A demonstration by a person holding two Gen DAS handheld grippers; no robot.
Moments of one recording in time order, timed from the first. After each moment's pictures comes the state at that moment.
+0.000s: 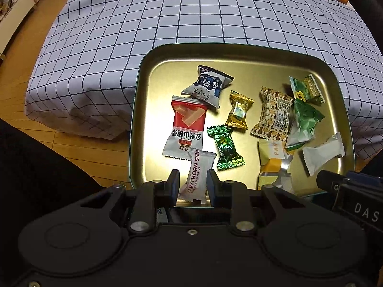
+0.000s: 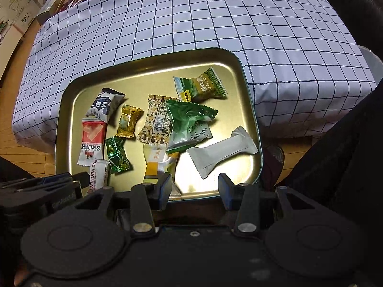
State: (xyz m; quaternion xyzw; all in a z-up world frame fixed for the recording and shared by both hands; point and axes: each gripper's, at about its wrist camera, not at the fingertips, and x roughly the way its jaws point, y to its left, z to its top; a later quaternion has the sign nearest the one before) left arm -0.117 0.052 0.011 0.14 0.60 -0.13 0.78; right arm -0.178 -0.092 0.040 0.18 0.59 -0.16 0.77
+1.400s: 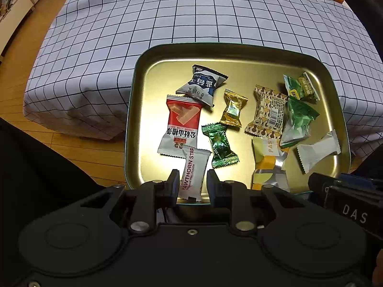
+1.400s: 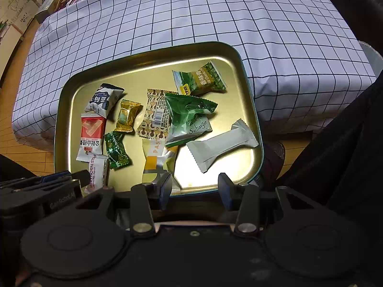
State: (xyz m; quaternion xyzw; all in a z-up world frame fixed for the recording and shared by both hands) left arm -0.120 0.051 0.012 0.14 0.59 -0.14 0.78; right arm -0.179 -0.091 0.037 0.19 0.59 -0.16 0.77
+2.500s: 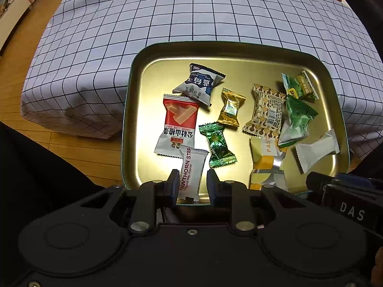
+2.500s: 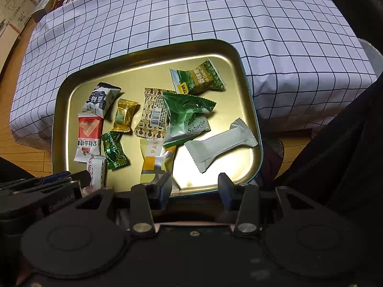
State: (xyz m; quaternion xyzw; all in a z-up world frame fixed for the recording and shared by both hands) left arm -0.120 0.047 0.011 0.14 0.60 -0.14 0.78; right arm -0.176 -0.093 0.034 0.19 0.60 -0.16 0.76
